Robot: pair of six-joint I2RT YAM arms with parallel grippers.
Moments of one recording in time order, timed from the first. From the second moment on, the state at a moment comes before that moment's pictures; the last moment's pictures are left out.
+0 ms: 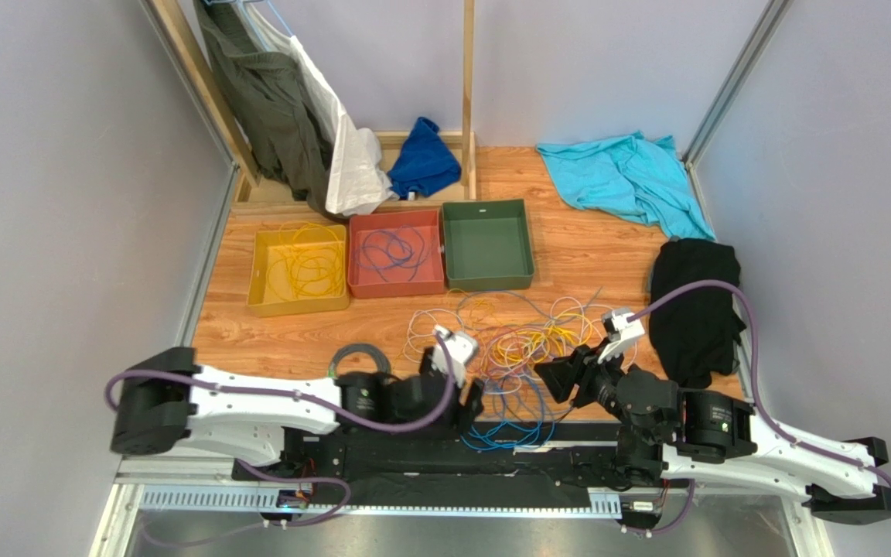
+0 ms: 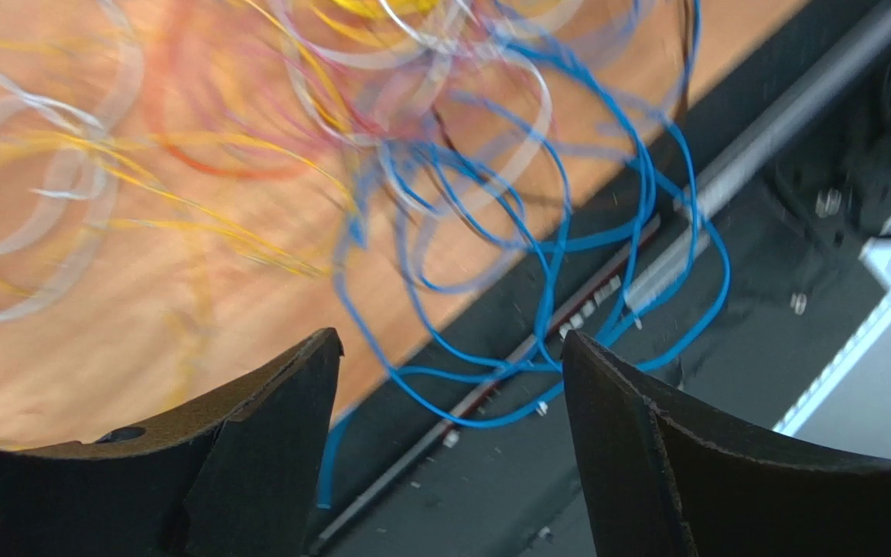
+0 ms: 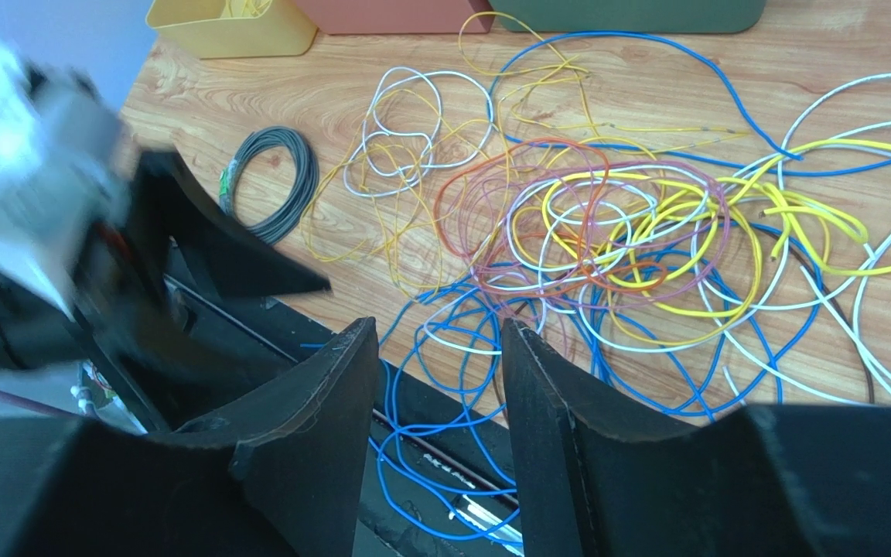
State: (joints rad) left arm -1.39 1.18 0.62 -0.09 -0.42 -0.63; right arm 1.35 0.27 0.53 -0.67 0.64 0.76
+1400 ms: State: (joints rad) left arm -1.59 1.46 0.72 0.12 -0.45 -0.67; right arm 1.35 0.30 0.54 -0.72 0.63 0.85
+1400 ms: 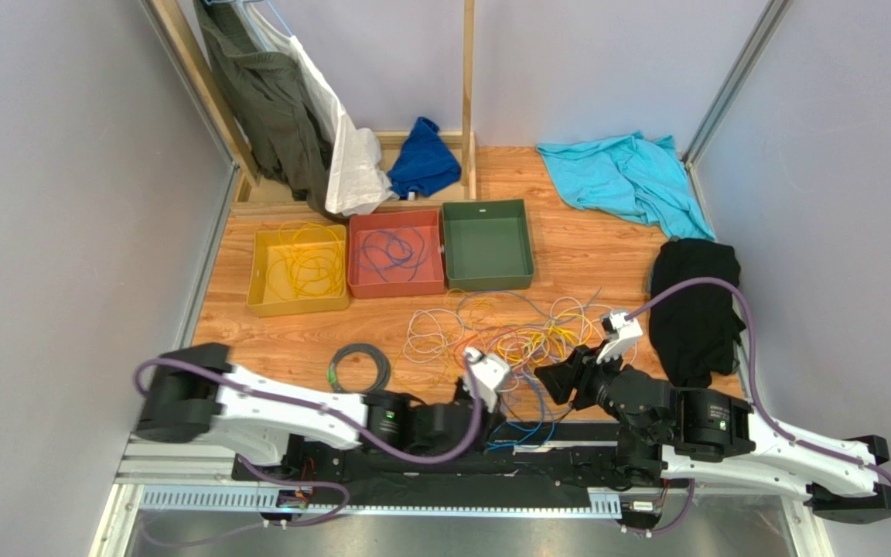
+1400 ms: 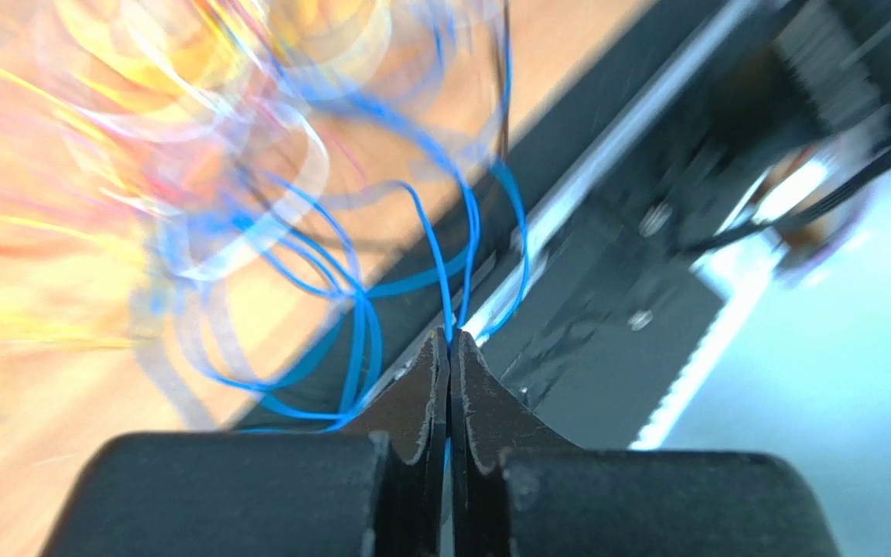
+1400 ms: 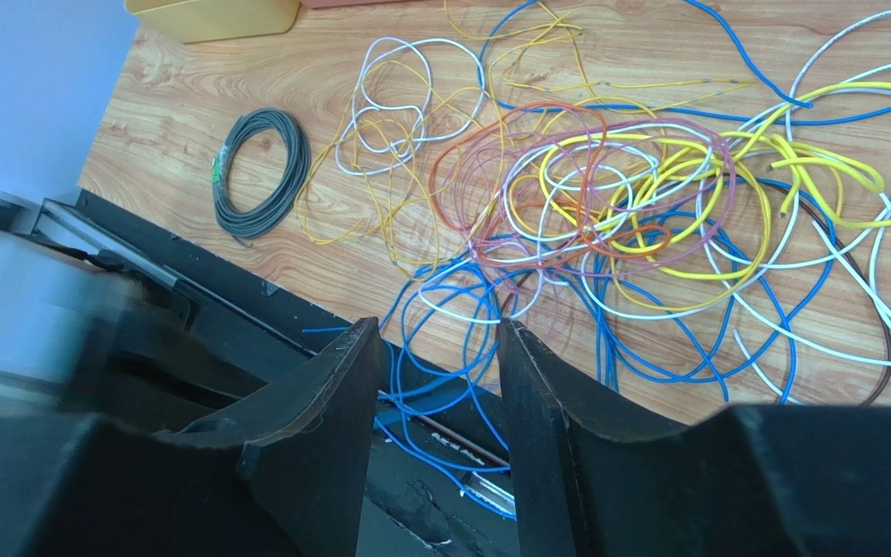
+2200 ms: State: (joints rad) left arm -1.02 1.04 1.69 -0.48 -0.73 -0.03; right arm 1.35 0.29 0.50 -0.64 0.60 0.80
